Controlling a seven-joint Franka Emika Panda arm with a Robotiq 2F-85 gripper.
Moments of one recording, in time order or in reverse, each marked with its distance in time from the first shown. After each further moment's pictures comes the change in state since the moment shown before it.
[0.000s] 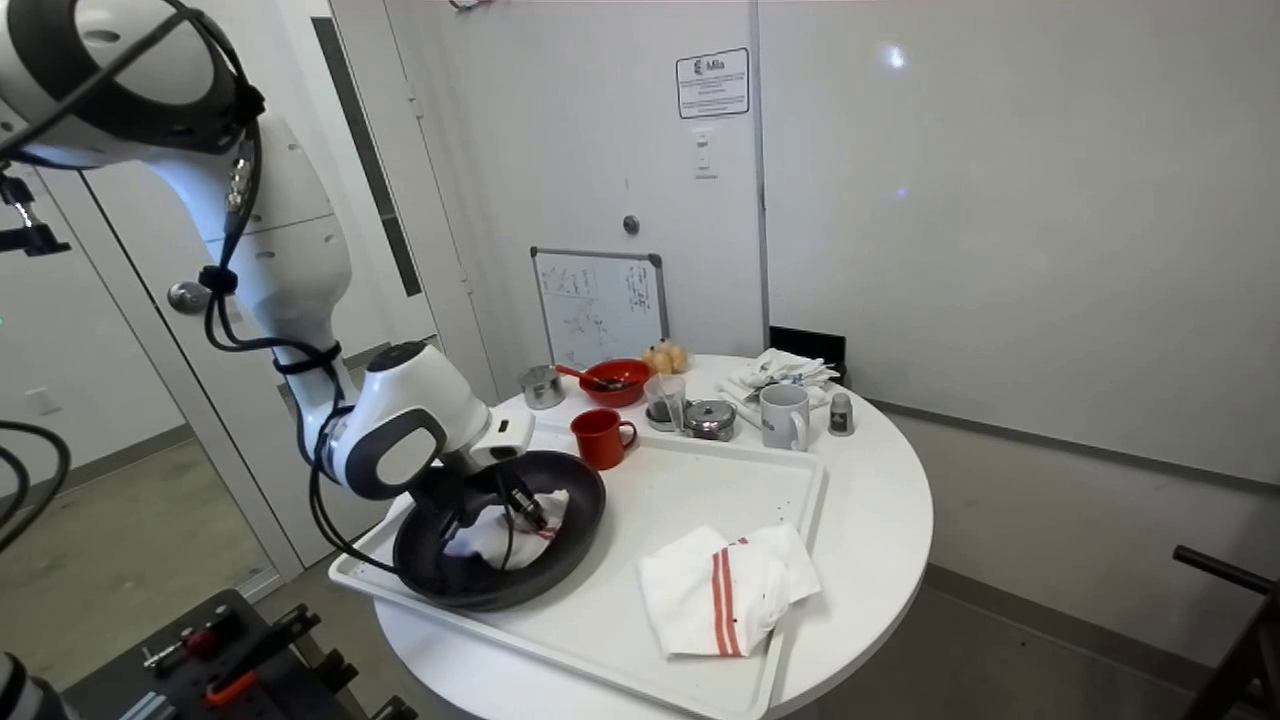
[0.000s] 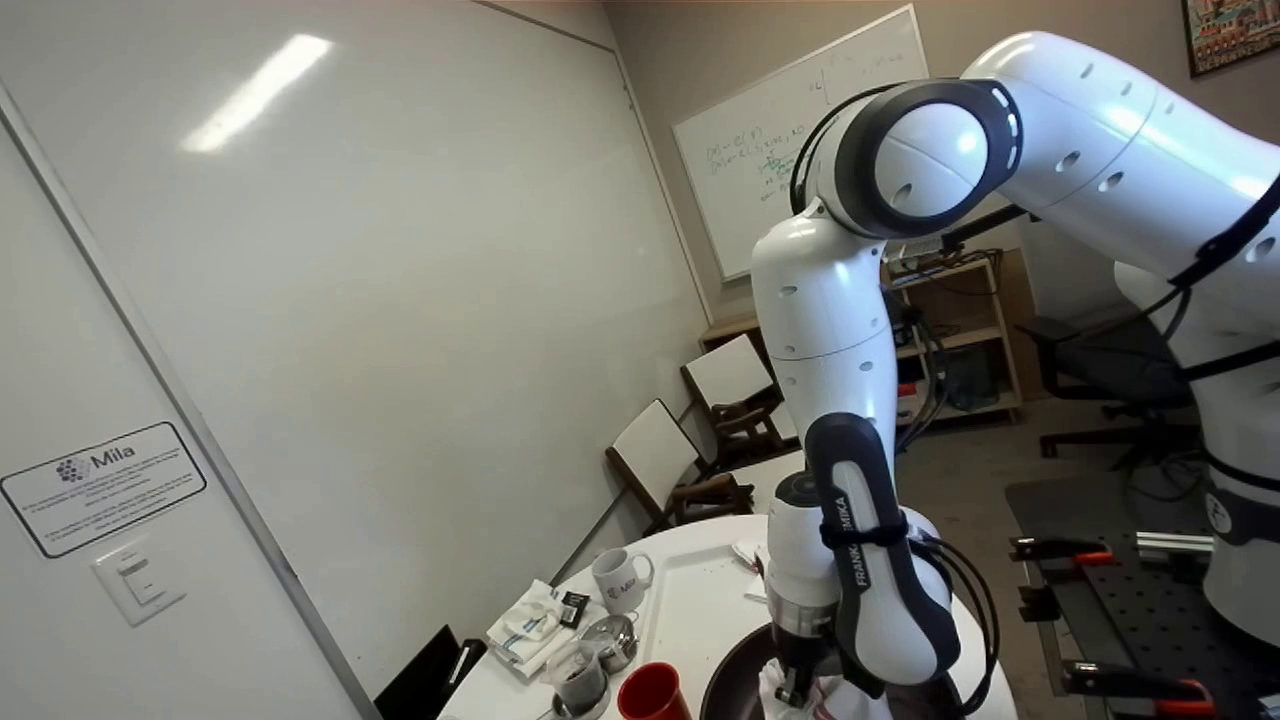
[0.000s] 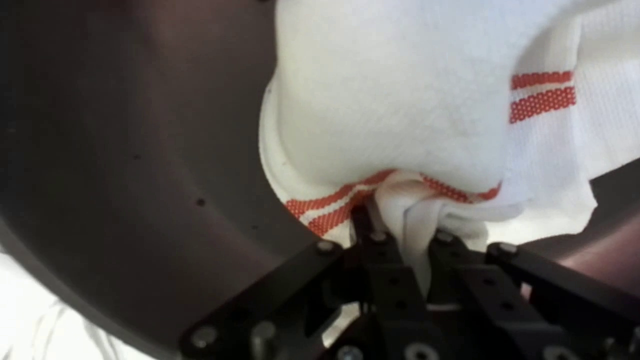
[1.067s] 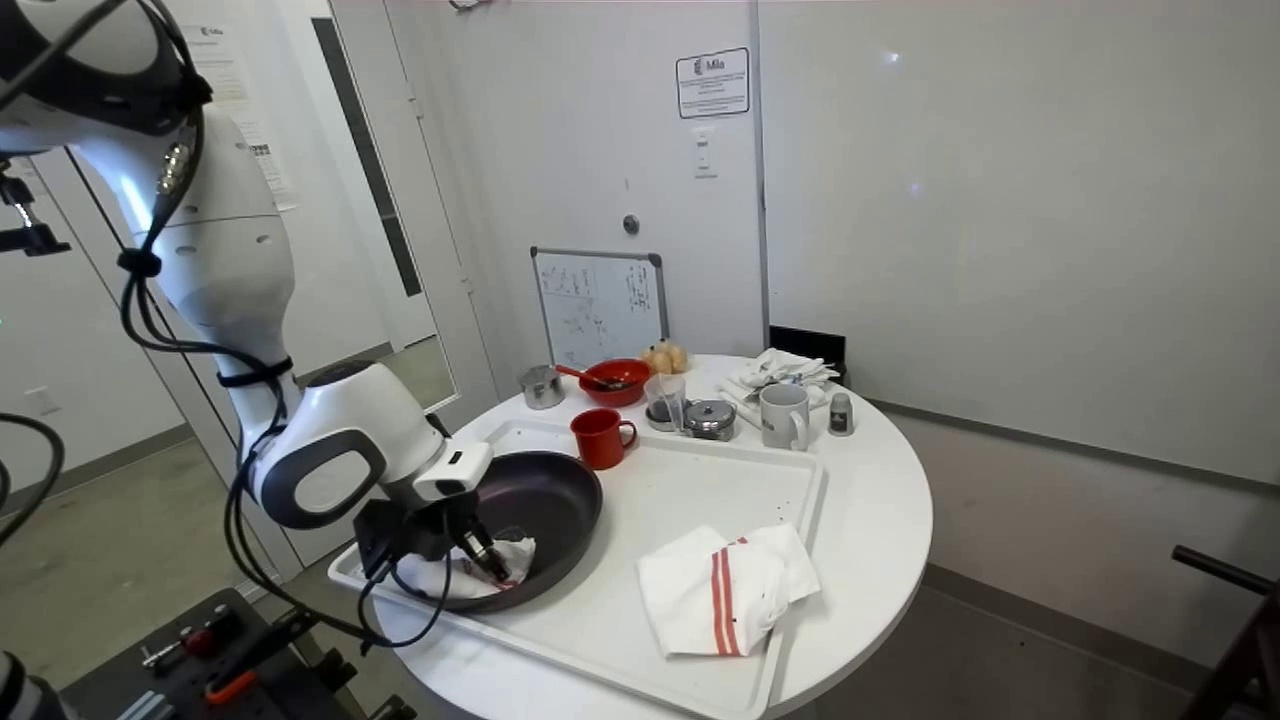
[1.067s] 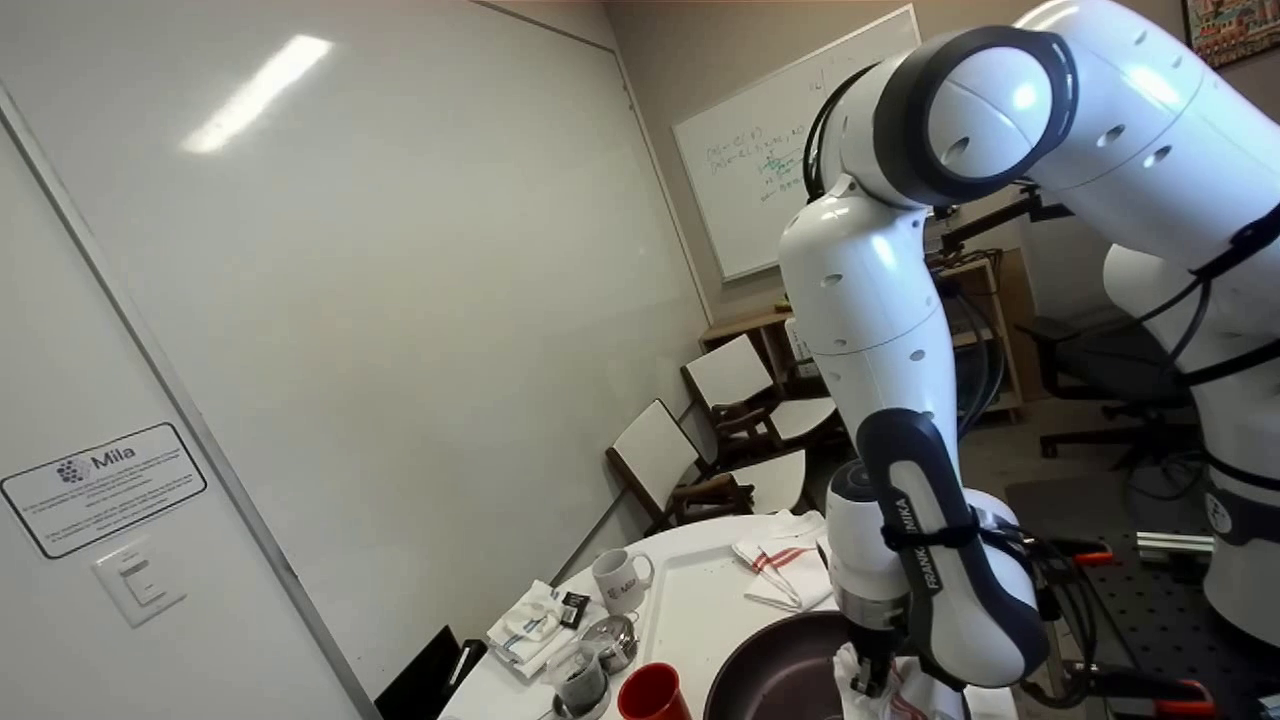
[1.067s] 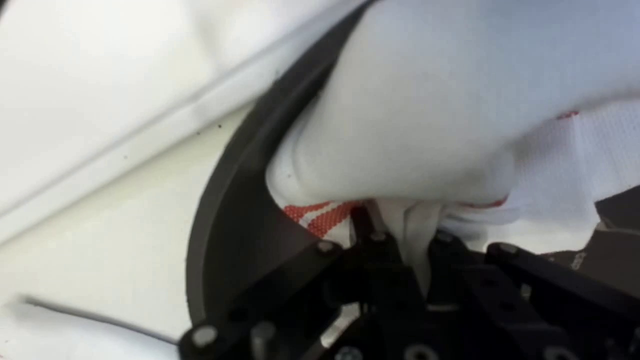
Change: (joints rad) arm 0.160 -0.071 -0.074 -0.211 0.166 0.000 0.000
